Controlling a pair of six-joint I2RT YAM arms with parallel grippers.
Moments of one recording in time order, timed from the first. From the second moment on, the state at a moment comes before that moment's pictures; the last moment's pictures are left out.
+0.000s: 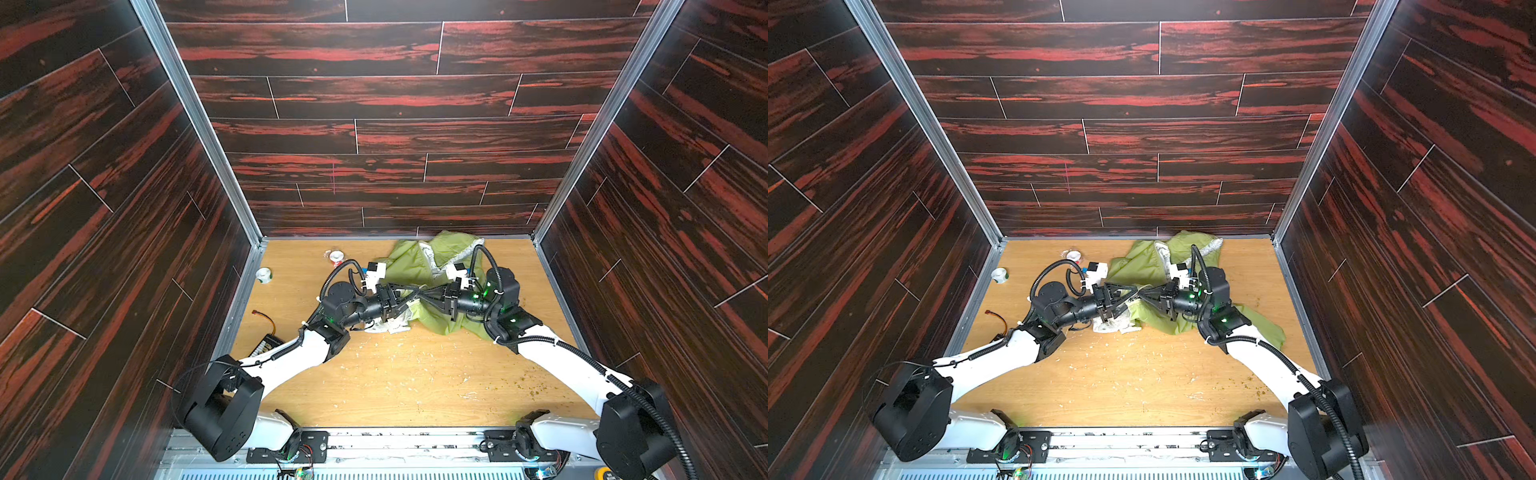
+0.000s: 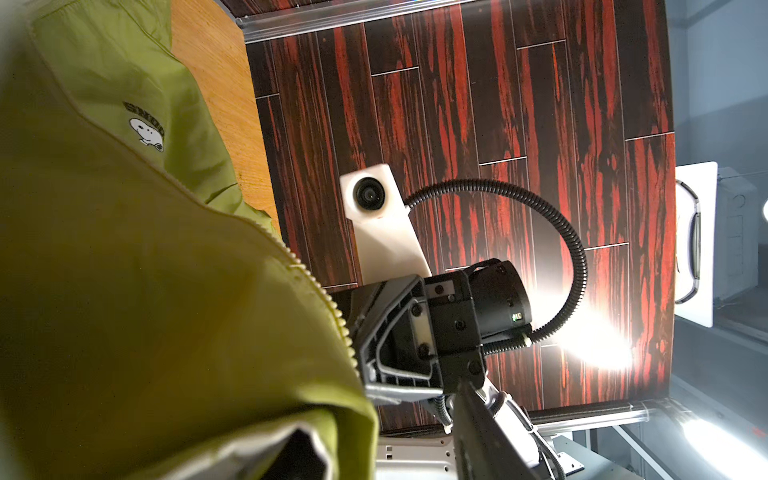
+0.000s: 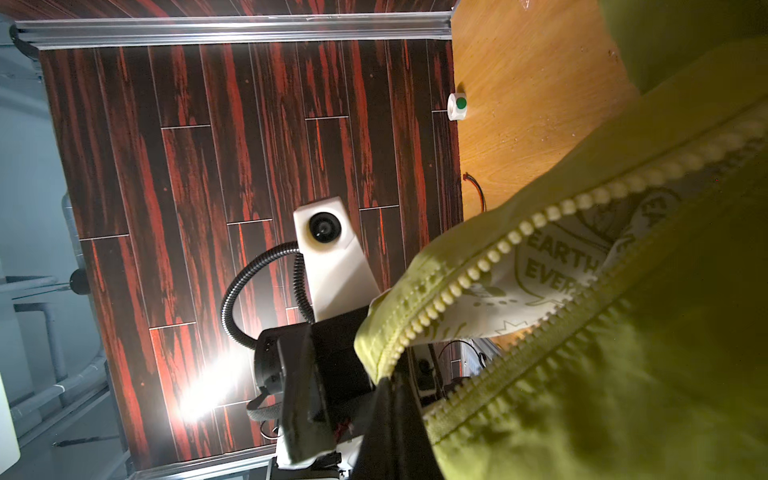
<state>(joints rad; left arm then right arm) -0.59 1.39 0.75 0.69 0.66 -1.43 0.47 1.27 0.81 0.26 -0.81 1.45</state>
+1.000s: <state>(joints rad) -0.59 1.35 0.76 0.56 0.71 -1.37 0.47 1.27 0.83 0.24 -0.76 1.45</state>
